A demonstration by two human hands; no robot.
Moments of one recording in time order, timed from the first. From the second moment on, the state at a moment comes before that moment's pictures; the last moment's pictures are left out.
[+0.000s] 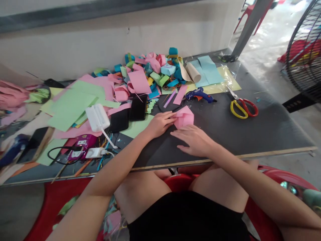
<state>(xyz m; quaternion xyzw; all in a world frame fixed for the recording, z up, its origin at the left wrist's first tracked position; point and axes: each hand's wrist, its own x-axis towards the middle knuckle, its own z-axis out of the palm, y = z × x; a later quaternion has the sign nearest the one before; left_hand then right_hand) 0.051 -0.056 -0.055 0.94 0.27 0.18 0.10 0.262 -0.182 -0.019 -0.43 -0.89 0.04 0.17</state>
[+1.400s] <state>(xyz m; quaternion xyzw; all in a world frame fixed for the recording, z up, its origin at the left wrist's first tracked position) 0.043 -0.049 -0.050 0.94 0.22 0.19 0.17 0.301 -0.133 -0.038 -0.34 -0.90 0.13 0.25</state>
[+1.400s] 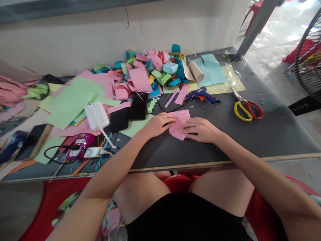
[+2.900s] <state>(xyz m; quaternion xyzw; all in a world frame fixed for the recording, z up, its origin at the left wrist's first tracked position) 0.051 -0.092 -0.040 0.98 0.18 0.13 -0.04 0.267 -0.118 -0.048 -0.62 -0.72 0.13 0.28</state>
